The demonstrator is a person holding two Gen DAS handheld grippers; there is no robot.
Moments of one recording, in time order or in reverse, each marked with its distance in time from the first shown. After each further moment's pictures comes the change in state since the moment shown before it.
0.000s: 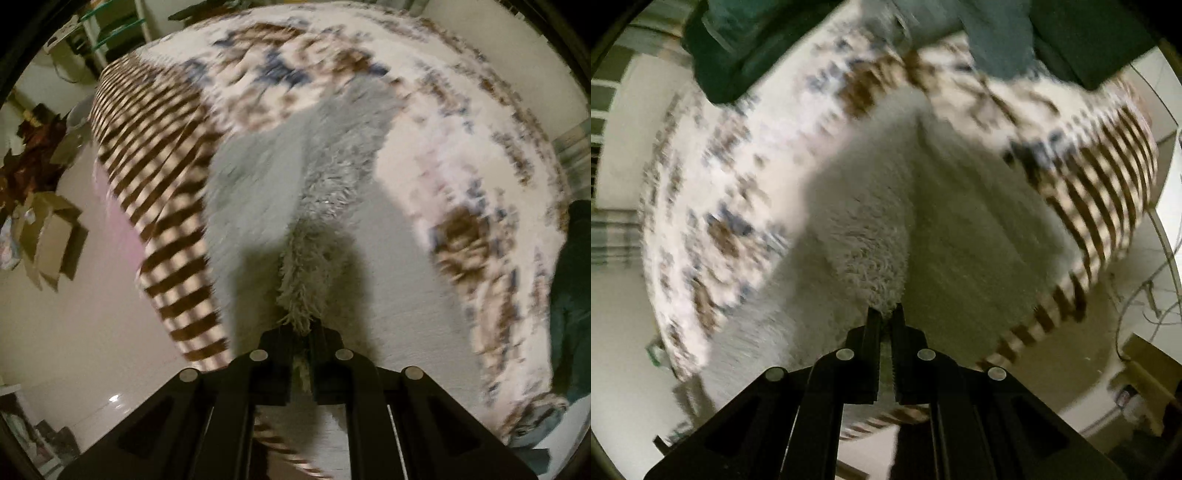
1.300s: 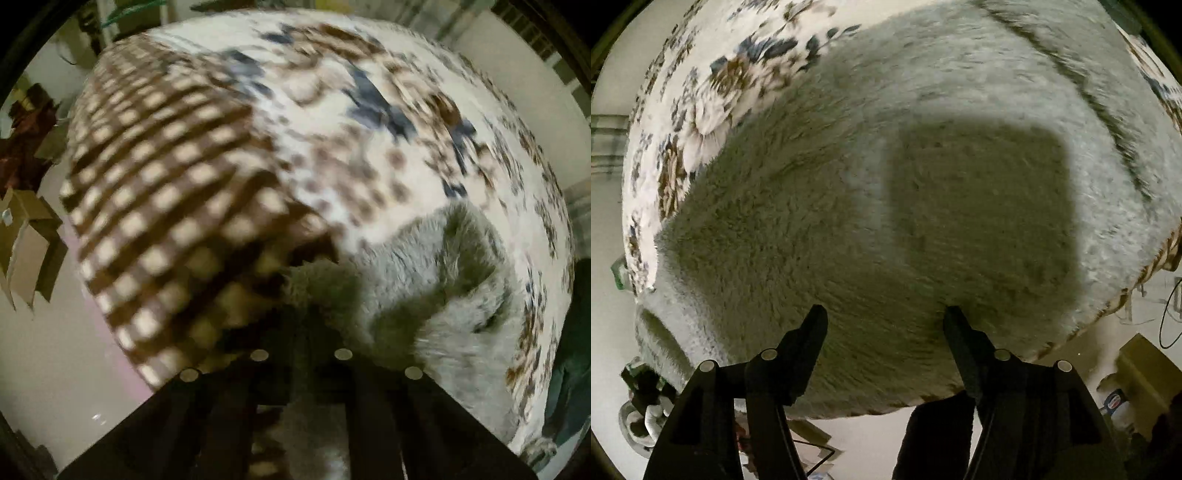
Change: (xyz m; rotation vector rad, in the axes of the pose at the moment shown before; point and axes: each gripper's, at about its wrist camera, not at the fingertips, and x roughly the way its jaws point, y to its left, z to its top) left arm 0.071 0.111 0.109 -0.105 -0.114 -0.082; right arm 0.130 0.142 -0.126 -0.203 0.159 -0.055
